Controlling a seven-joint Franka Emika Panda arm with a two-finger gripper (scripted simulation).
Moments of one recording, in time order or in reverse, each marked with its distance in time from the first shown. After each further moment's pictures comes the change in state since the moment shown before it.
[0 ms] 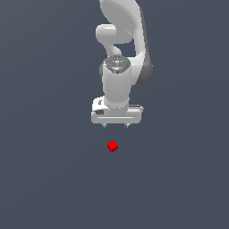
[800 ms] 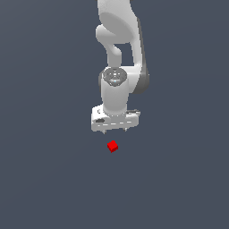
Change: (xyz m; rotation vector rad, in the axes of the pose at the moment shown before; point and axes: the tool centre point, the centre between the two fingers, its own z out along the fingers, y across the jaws) arm 0.006 0.005 0.032 0.004 -0.007 -0.122
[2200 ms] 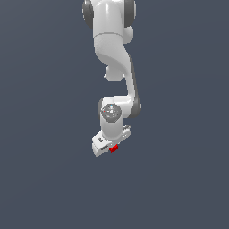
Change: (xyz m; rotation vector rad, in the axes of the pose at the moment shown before) arm 0.023 0.015 0.116 0.011 -0.030 -0.445
